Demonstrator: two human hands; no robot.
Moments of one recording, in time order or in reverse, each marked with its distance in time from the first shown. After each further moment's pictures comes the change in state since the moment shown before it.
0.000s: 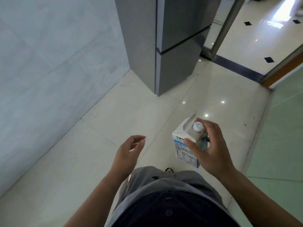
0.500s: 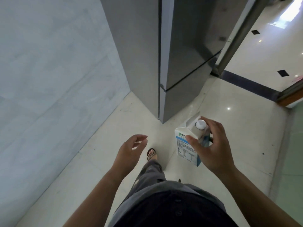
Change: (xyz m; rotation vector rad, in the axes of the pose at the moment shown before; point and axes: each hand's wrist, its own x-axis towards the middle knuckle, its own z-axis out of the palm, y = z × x) left_hand 0.314 0.101 -0.044 0.140 -0.045 0.030; right_hand 0.314 0.019 0.044 0.008 0.108 0.035
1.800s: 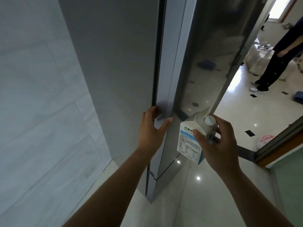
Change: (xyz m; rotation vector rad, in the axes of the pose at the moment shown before) left_hand 0.283 0.276 -0.050 -0.212 0.209 0.573; right_hand 0.298 -0.111 -0.031 -0.011 0.424 -0.149
